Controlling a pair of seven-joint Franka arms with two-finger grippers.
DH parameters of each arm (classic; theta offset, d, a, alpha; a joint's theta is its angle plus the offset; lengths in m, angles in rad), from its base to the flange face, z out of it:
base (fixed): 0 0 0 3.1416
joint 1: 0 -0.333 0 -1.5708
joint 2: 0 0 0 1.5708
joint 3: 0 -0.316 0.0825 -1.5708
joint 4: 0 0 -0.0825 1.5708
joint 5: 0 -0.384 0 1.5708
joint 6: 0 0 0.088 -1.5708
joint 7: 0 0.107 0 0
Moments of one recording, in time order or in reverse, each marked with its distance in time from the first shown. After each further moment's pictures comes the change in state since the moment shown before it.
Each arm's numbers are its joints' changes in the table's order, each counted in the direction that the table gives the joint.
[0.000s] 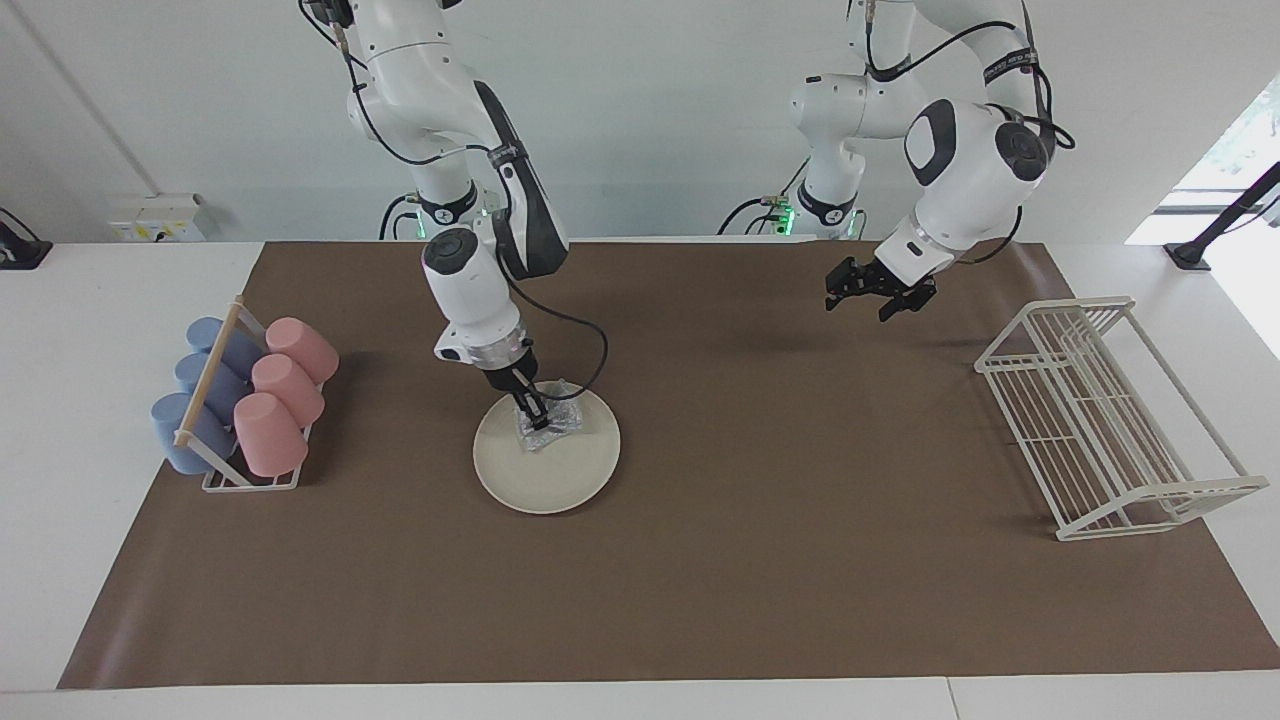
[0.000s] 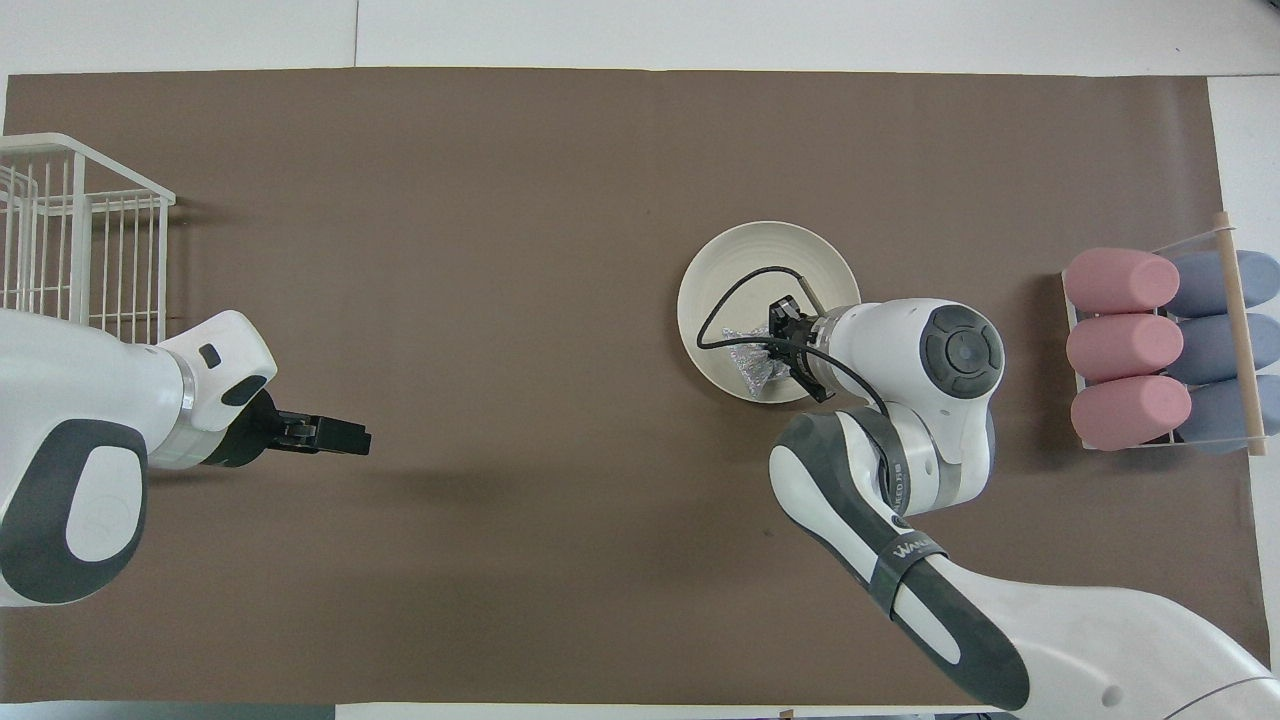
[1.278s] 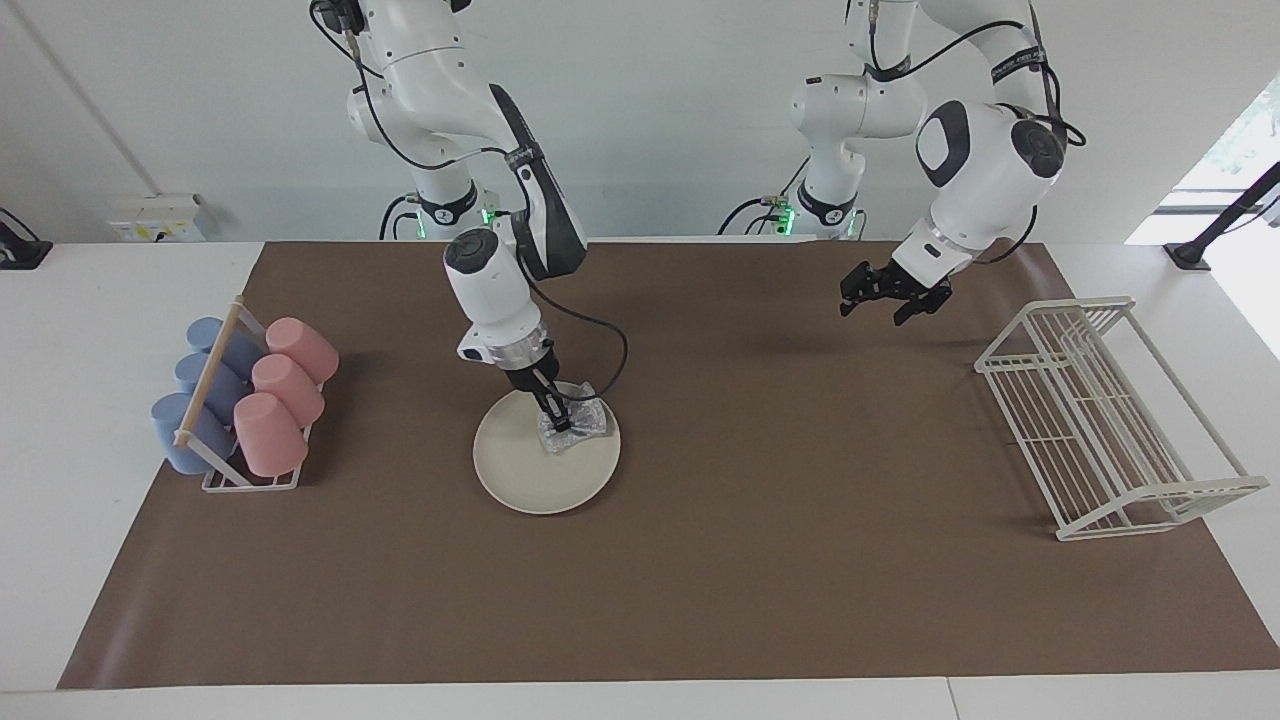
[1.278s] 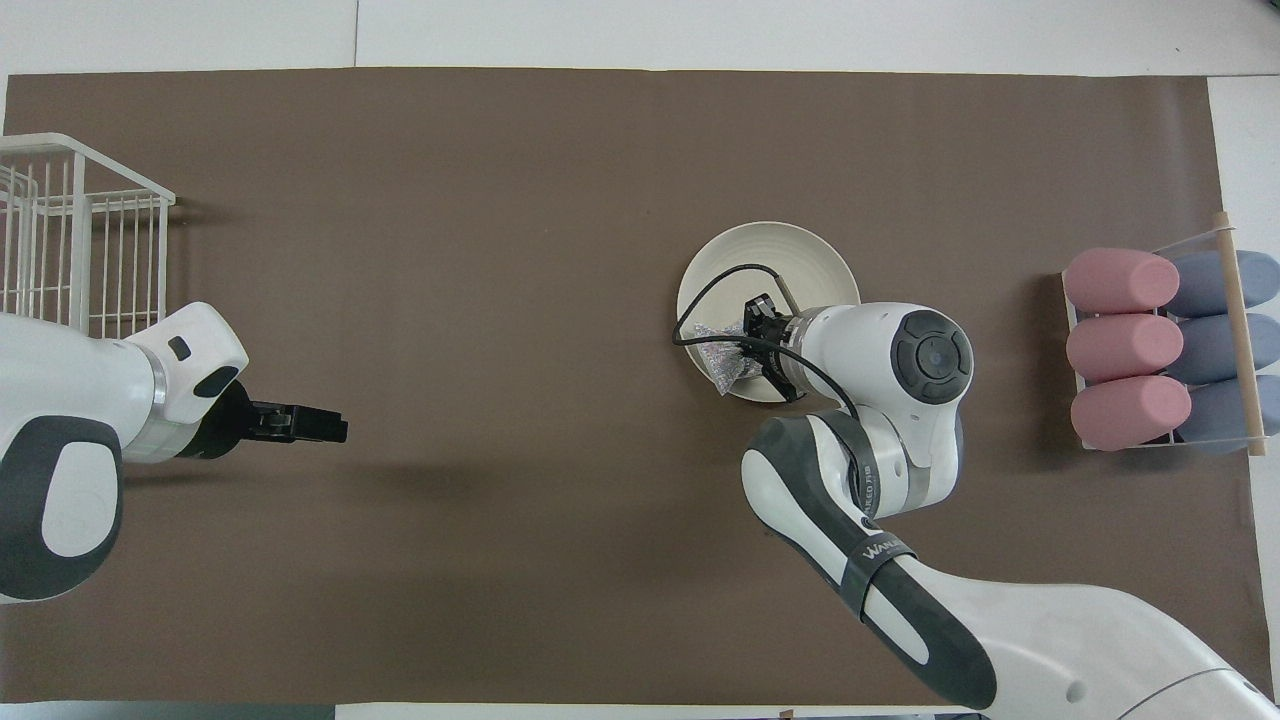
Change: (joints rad) left arm -0.023 -0.001 0.004 0.005 -0.003 -0.024 0.000; right arm -0.073 -0.030 0.000 0.025 -0.045 -0.049 0.049
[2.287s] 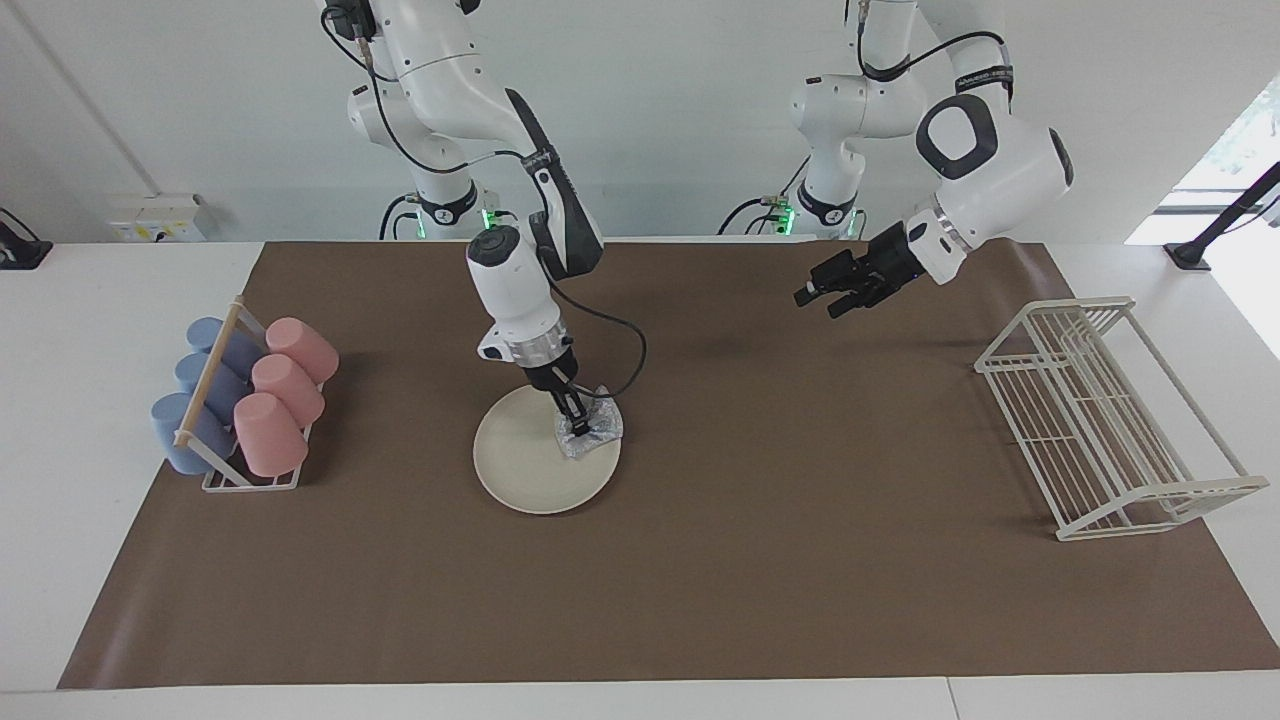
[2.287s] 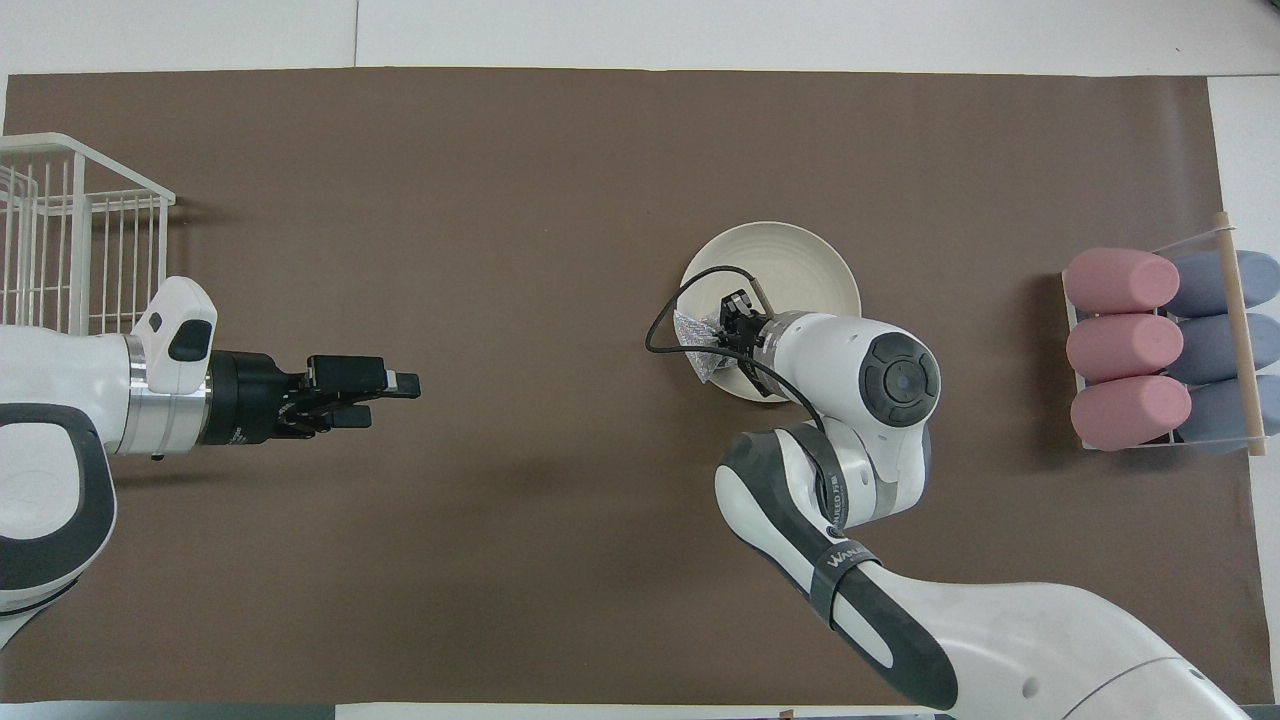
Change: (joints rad) left arm 0.001 0.000 0.012 0.006 0.594 0.000 -0.067; right arm -0.072 -0.028 0.000 0.002 -0.001 -0.103 0.122
